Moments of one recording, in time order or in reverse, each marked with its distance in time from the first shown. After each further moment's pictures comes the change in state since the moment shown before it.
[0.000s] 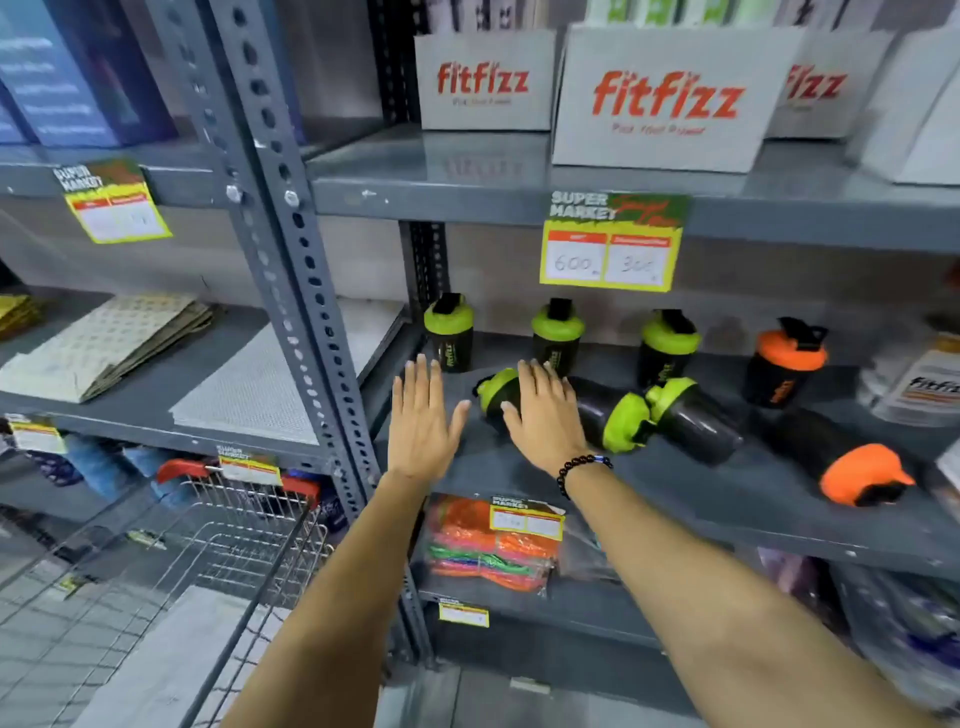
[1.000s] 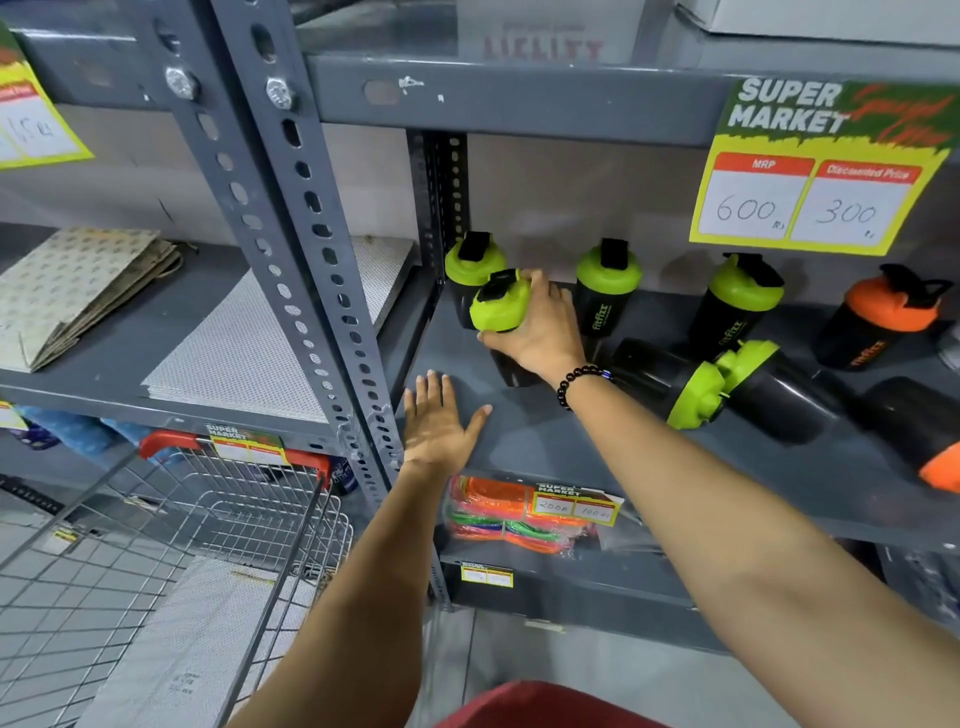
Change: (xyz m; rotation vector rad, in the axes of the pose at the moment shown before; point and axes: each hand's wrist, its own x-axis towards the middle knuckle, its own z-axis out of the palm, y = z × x) left_hand 0.023 -0.065 0.088 0.002 -0.345 -0.168; right_hand 0.107 -0.042 0.031 0.389 0.023 0.198
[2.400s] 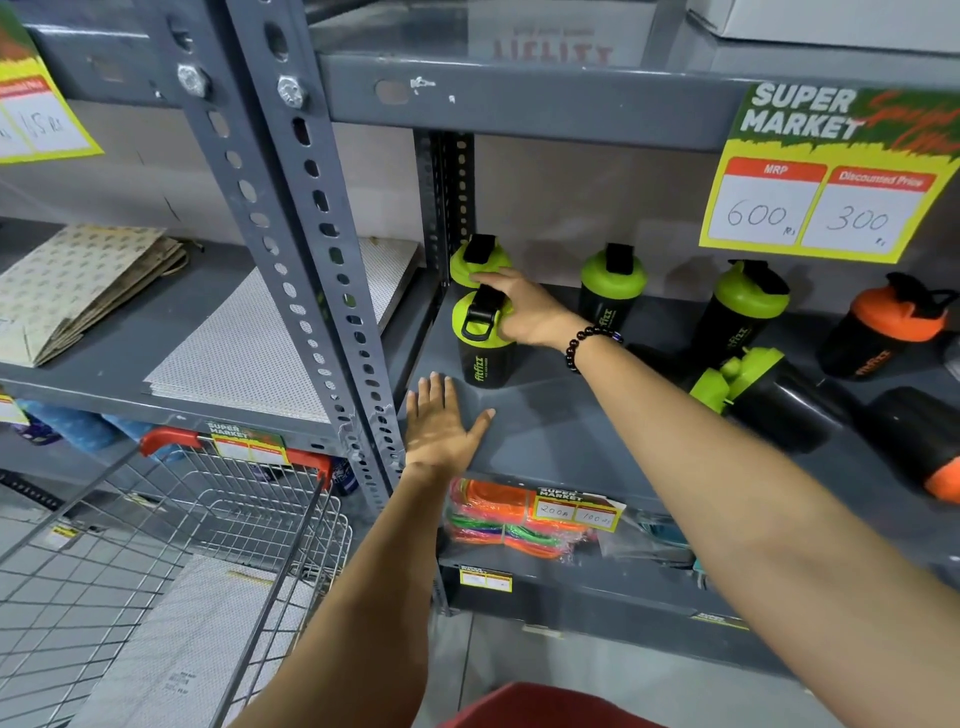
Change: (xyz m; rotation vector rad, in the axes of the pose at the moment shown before) left_hand 0.000 0.000 0.001 0.012 0.047 0.000; right_hand 0.031 -0.019 -0.011 0.043 -0.473 -0.116
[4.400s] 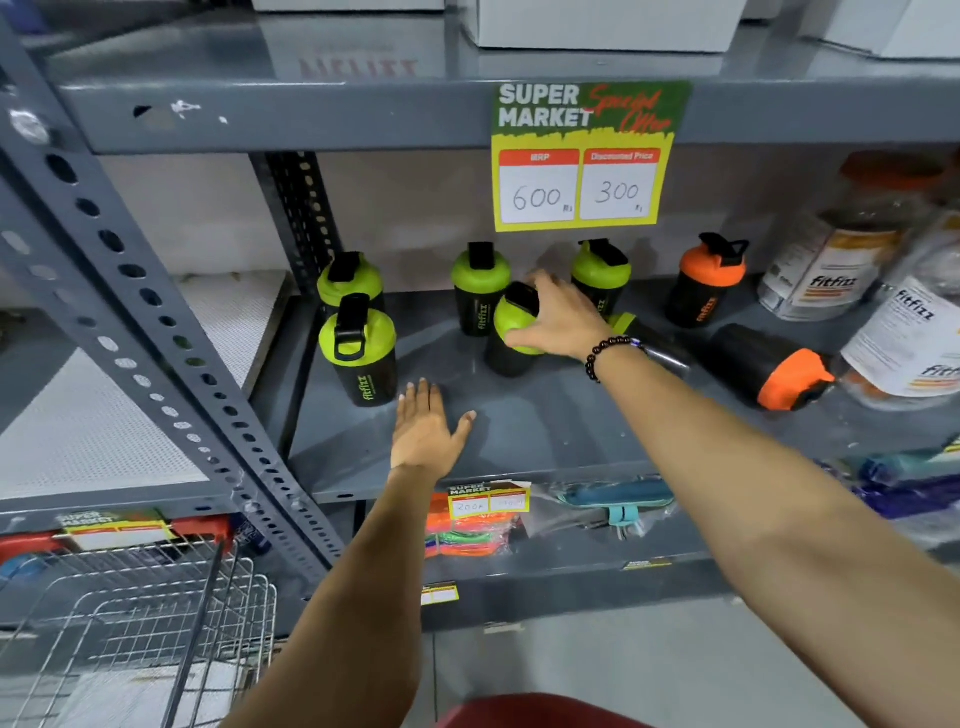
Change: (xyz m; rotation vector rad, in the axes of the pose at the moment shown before) left_hand -0.001 0.088 0.014 -0.103 -0.102 0.259; right_hand -0.109 0.097 -0.071 -0.196 0.366 0.321
